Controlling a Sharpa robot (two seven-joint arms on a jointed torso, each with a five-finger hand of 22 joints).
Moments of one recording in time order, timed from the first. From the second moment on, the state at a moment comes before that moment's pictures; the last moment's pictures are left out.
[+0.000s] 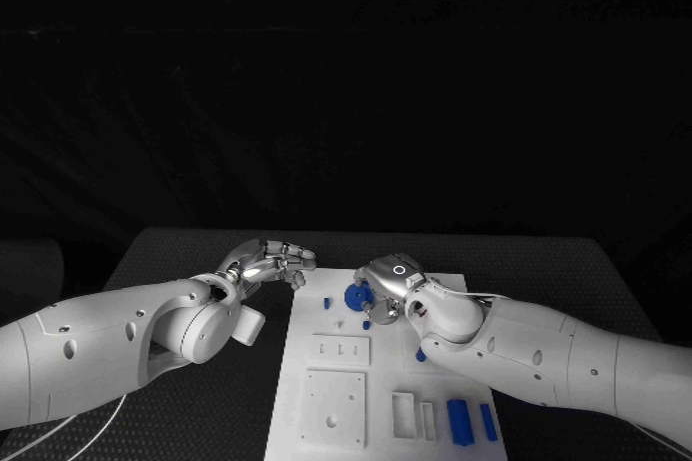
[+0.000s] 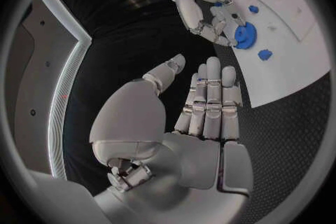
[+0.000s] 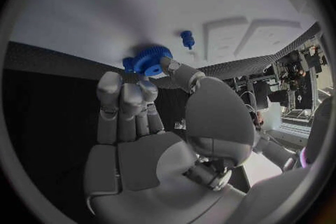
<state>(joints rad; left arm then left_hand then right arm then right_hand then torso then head) 1.31 -0.82 -0.23 1.47 -0.14 -0.32 0.29 1.15 -0.14 0.51 -0.23 0.12 0.84 0.17 0.31 0.46 1.17 0.11 0.12 0.10 1.12 0.02 0.52 0.76 0.05 0.86 -0.08 0.65 1.31 1.14 -0.48 -0.13 1.21 -1.94 -0.45 -0.27 1.04 -0.28 0.81 -0.13 0.05 0.92 0.10 0.29 0.45 1.15 0.01 1.14 1.10 1.31 -0.10 1.29 0.92 0.22 1.25 -0.05 1.05 1.31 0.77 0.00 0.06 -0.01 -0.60</state>
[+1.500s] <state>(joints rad) 1.31 -0.83 -0.23 1.47 -0.14 -0.32 0.29 1.14 -0.14 0.51 -0.23 0.12 0.83 0.17 0.31 0.46 1.17 0.11 0.12 0.10 1.12 0.02 0.52 0.76 0.05 0.85 -0.08 0.65 1.31 1.13 -0.58 -0.13 1.28 -1.86 -0.40 -0.26 1.02 -0.19 0.94 -0.25 0.56 0.89 0.13 0.27 0.43 1.15 0.01 1.14 1.09 1.30 -0.09 1.28 0.93 0.22 1.24 -0.04 1.05 1.31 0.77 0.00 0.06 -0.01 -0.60</state>
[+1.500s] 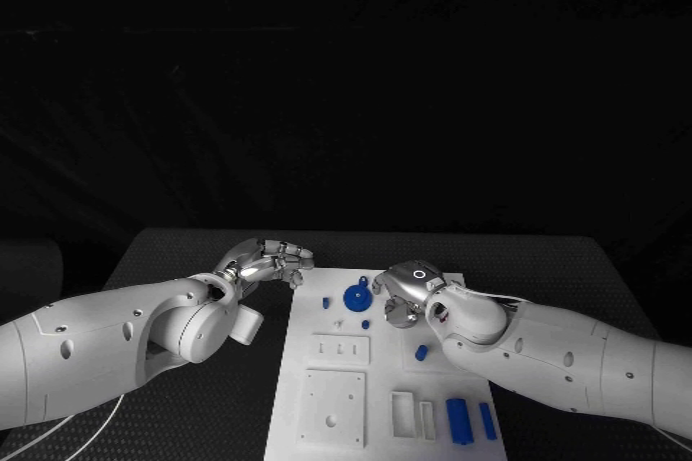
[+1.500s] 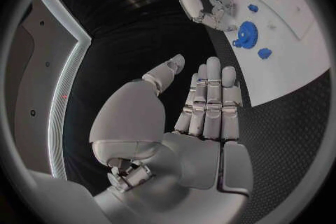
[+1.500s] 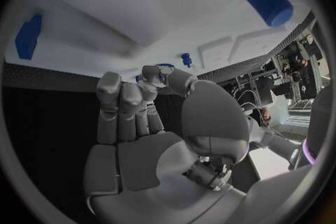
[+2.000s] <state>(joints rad) 1.31 -0.83 -0.23 1.46 -0.14 -0.32 0.29 1.14 -0.14 0.51 -0.23 0.12 0.83 0.17 0.31 0.46 1.17 0.11 0.12 0.10 1.12 0.02 0.52 0.76 0.05 0.85 -0.08 0.65 1.31 1.19 -0.81 -0.09 1.44 -1.67 -0.48 -0.17 1.03 -0.28 0.85 -0.19 0.10 0.89 0.12 0.29 0.43 1.15 0.02 1.14 1.08 1.31 -0.09 1.27 0.94 0.22 1.25 -0.04 1.05 1.31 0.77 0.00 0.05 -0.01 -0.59</state>
